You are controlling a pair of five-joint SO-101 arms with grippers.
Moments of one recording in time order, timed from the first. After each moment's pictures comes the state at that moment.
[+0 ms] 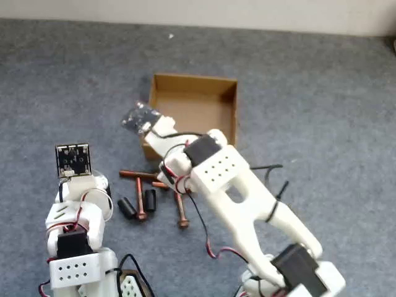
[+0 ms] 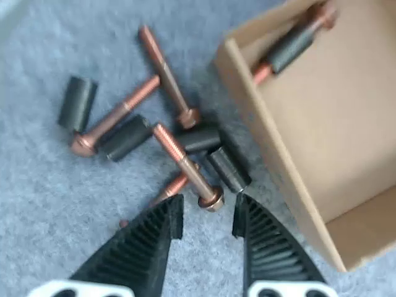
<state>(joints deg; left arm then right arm) -17.3 -89.8 89.5 48.4 1.0 -44.3 -9.1 16.0 71.2 23.2</state>
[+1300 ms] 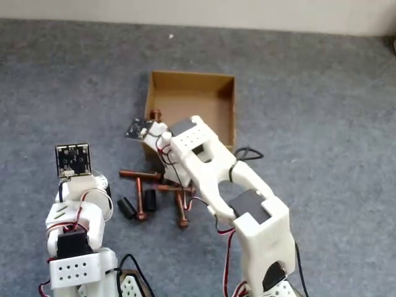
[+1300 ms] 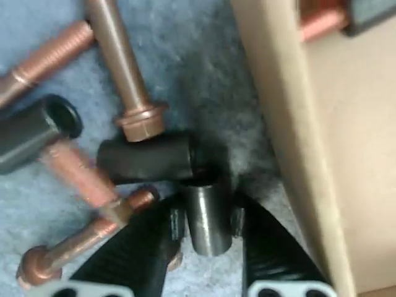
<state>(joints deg) -17.3 -89.8 89.5 48.4 1.0 -39.3 25.0 0.9 68.0 36.1</state>
